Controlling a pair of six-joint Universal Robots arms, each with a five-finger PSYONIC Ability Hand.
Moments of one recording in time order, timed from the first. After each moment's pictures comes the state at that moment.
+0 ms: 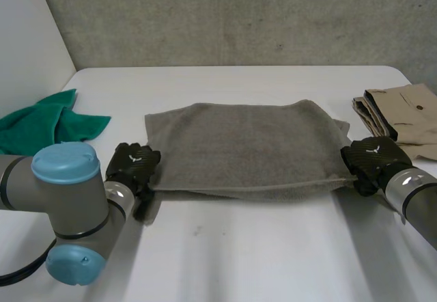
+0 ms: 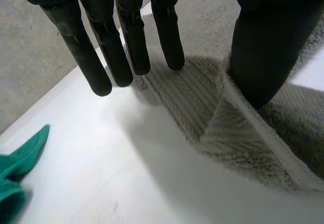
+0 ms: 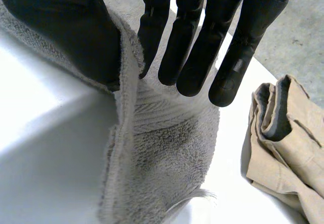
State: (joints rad) left arm 4.27 -2.10 -1.71 3.47 -1.66 3.56; right arm 1.72 -1.28 1.78 -0.07 1.39 2.58; left_hand 0.64 0.63 0.63 0.63 0.45; right_hand 0.98 1.18 1.18 1.19 0.99
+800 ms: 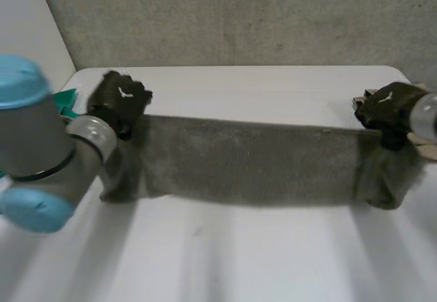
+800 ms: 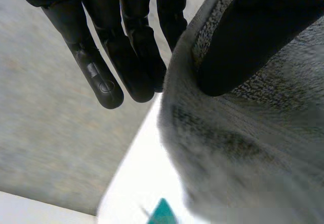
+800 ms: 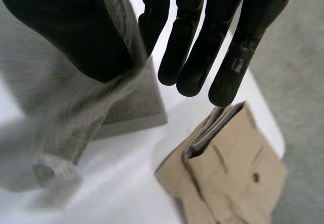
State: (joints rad) left arm 4.30 -1.96 -1.43 3.24 -1.57 3.88; right arm 1.74 -1.14 1.09 0.62 1.45 2.25; left_hand 1.17 1.20 1.19 1.20 0.97; right_hand 0.99 1.18 1.18 1.19 0.99
